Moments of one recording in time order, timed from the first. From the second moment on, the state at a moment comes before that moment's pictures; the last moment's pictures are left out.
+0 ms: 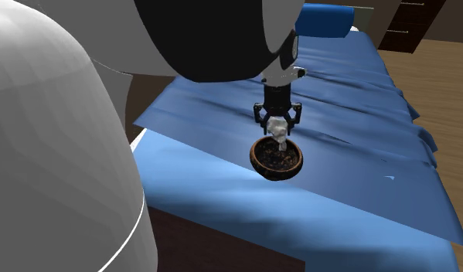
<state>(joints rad) 0.17 0.26 -0.27 -1.98 -0.15 2.05 -0.12</state>
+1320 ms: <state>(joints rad) 0.15 0.38 -0.27 -2.04 -0.13 2.22 -0.13</state>
